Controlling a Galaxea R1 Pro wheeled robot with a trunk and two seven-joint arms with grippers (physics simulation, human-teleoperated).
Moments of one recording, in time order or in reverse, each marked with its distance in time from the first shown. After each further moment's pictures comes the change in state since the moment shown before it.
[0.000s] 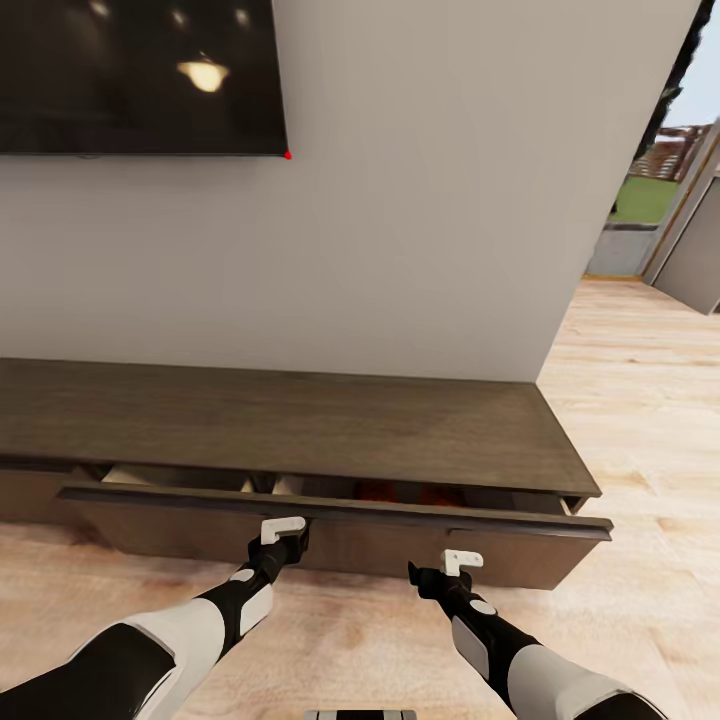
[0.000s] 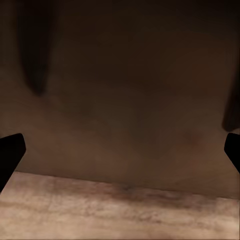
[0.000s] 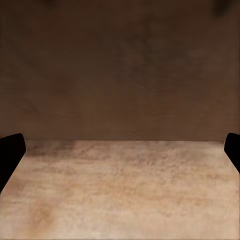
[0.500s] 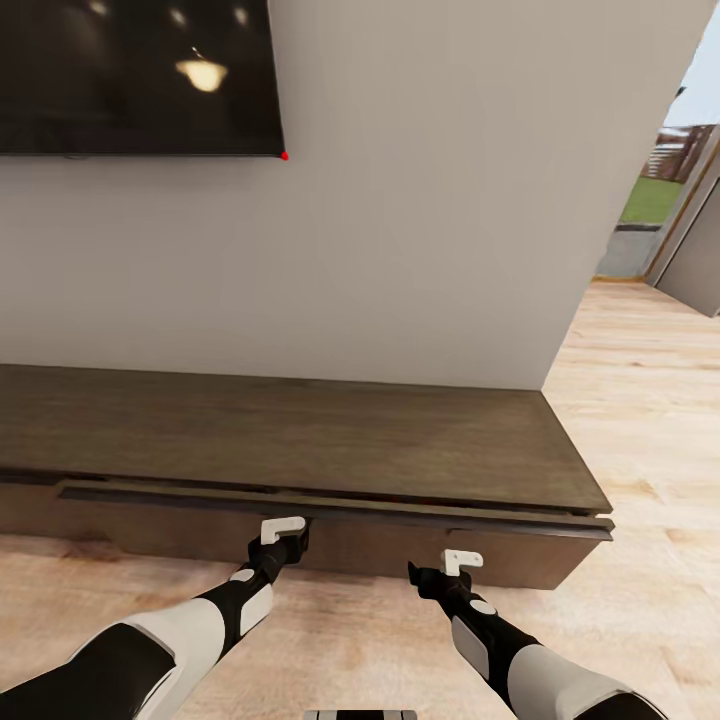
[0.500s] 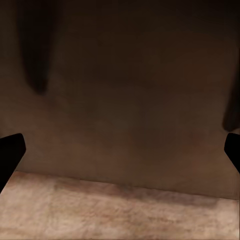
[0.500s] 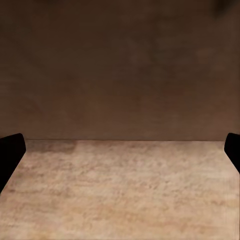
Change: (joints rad) left arm 0.000 0.000 0.003 0.000 0.002 0.000 0.001; right arm 0.000 0.000 0.000 0.000 -0.001 0.000 0.002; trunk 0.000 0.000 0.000
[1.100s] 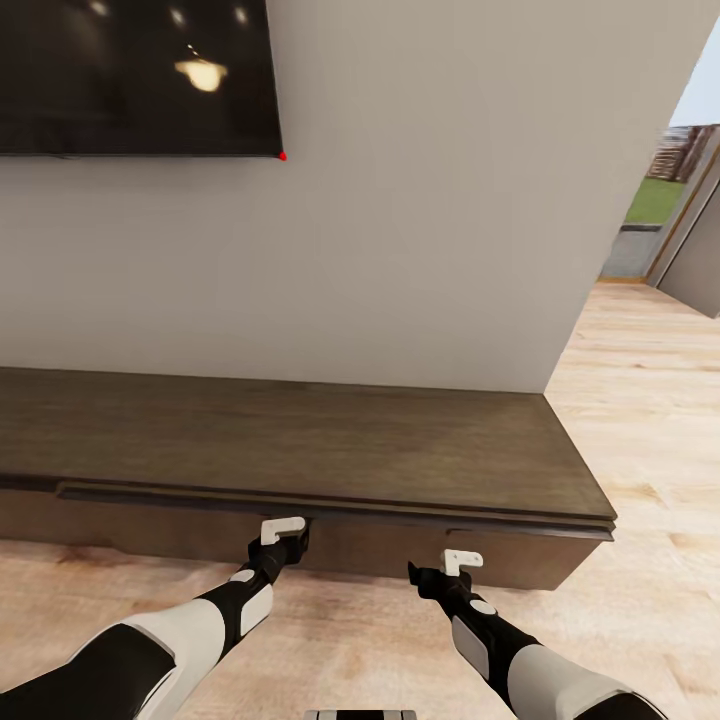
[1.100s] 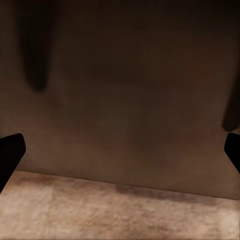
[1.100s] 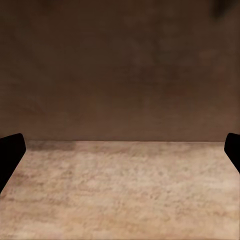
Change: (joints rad) left arm 0.001 -0.001 0.002 0.000 0.001 0.000 0.000; right arm 0.000 0.000 -0.001 0.000 0.000 0.000 0.001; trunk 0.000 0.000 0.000
